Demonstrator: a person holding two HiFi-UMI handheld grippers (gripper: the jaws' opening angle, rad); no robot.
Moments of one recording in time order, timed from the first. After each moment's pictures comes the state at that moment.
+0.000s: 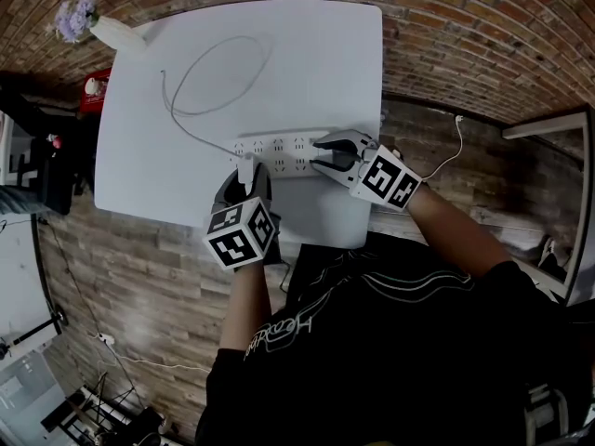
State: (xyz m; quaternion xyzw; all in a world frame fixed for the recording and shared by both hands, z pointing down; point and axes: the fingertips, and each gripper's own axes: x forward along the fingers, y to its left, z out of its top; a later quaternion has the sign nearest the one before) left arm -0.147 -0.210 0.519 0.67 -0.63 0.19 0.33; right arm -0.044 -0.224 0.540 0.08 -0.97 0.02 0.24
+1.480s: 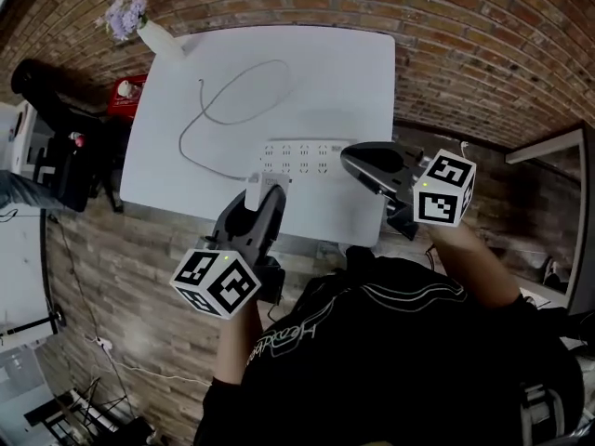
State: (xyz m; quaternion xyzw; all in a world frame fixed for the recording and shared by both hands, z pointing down) left arm -0.129 -0.146 0.353 0.79 -0.52 0.00 0.33; right arm -0.024 -0.198 0.374 0.13 -0.95 0.28 0.03
